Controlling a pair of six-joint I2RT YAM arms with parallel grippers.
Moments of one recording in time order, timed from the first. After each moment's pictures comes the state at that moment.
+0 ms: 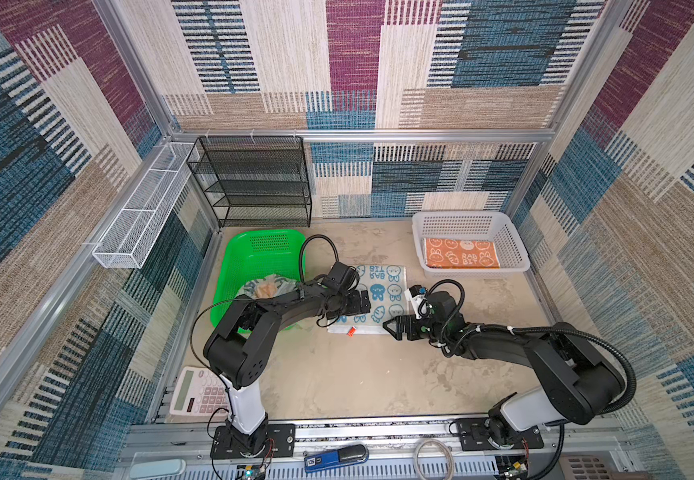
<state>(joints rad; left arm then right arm) -0.59 1.80 1.07 -0.28 0.16 -0.65 0.53 1.52 0.51 0.26 -0.38 0.46</state>
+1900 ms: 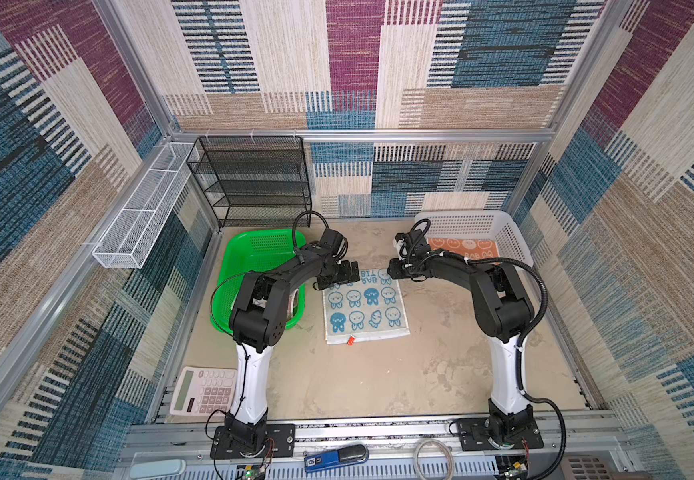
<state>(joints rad) -0.40 2.14 1.62 -0.61 0.21 -0.49 0.36 2.15 1.50 -0.31 -0.15 0.22</state>
